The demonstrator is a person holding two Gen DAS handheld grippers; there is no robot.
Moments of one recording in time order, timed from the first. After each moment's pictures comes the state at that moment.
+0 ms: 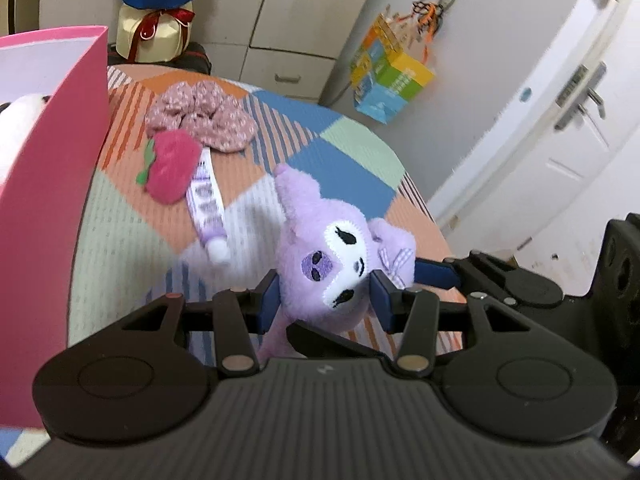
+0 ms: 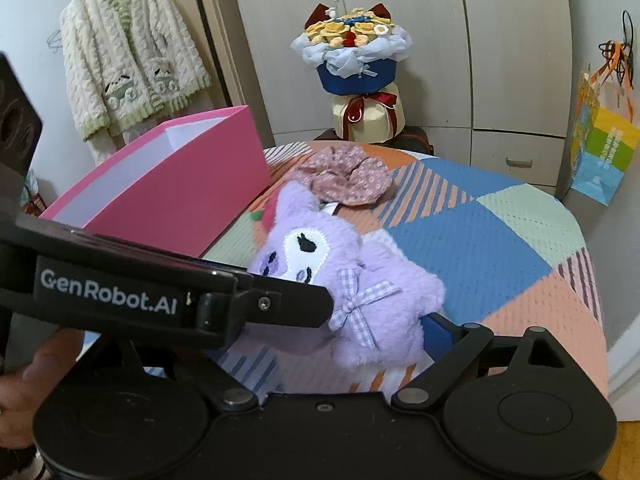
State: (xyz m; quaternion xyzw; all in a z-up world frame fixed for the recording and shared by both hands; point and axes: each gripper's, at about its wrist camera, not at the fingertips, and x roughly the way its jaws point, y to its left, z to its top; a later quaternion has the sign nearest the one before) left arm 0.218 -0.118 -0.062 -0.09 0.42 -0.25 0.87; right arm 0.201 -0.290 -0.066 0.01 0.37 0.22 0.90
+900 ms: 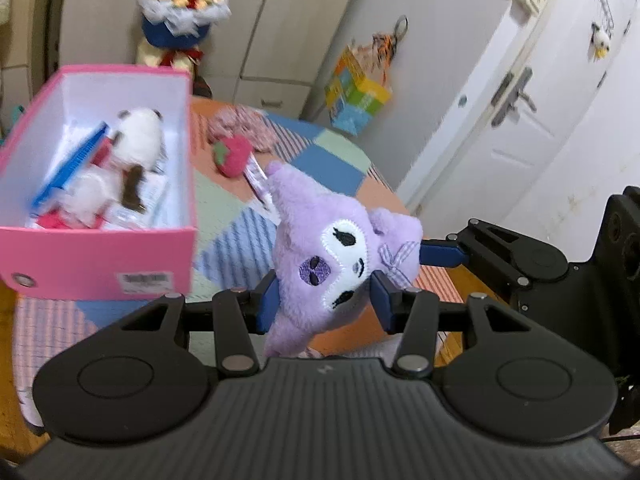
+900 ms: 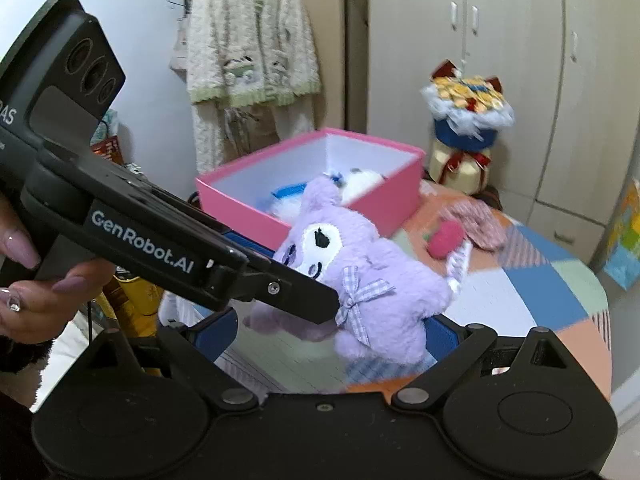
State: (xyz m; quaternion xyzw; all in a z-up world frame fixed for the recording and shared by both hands) left arm 0.080 0.018 0.005 -0.09 0.37 -0.28 0.88; right arm 0.050 -0.186 0.013 -0.10 0.31 0.30 0.90
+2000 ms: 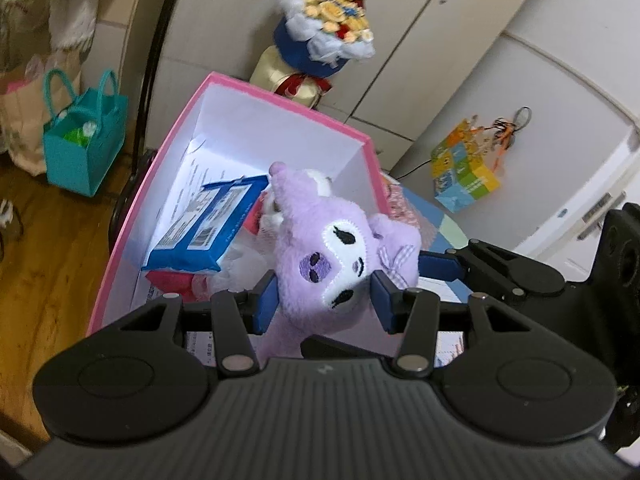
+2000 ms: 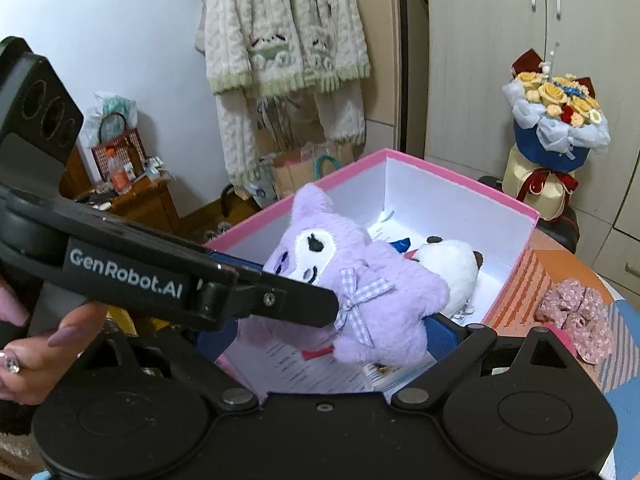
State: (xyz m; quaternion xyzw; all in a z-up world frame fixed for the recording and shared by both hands) left arm 0.212 0.137 -0.024 -0.21 0.38 -0.16 0.89; right arm 0.207 -0.057 0.004 -0.10 0.35 0.36 0.86
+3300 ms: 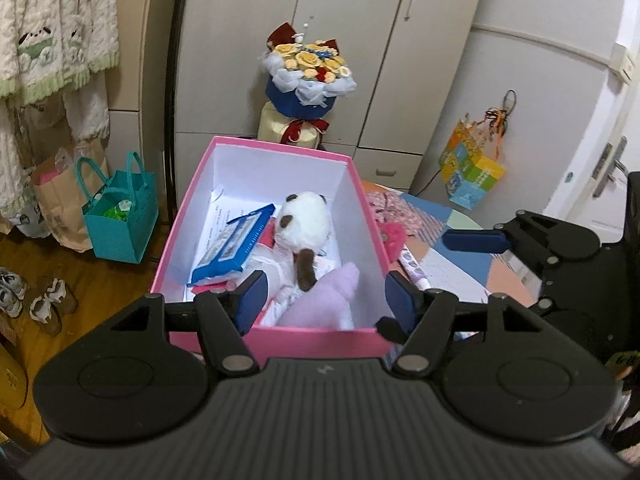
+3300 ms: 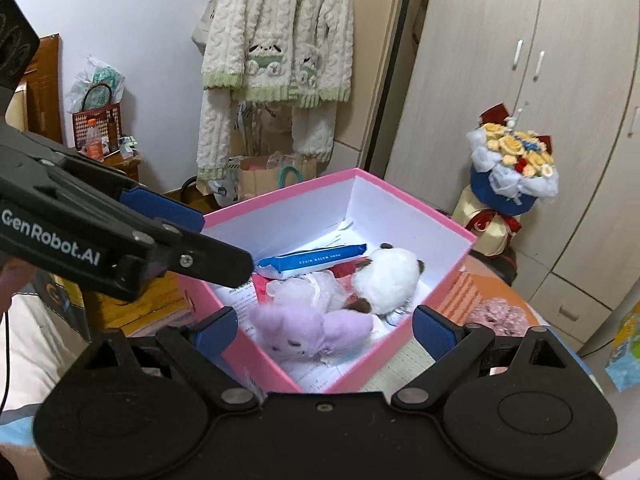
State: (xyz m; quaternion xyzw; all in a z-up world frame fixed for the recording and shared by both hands) left arm 0.117 0.109 0.024 -0.08 0.31 -0.13 0.94; right arm 0.137 -0.081 0.030 -0.19 0.29 0.30 0.89
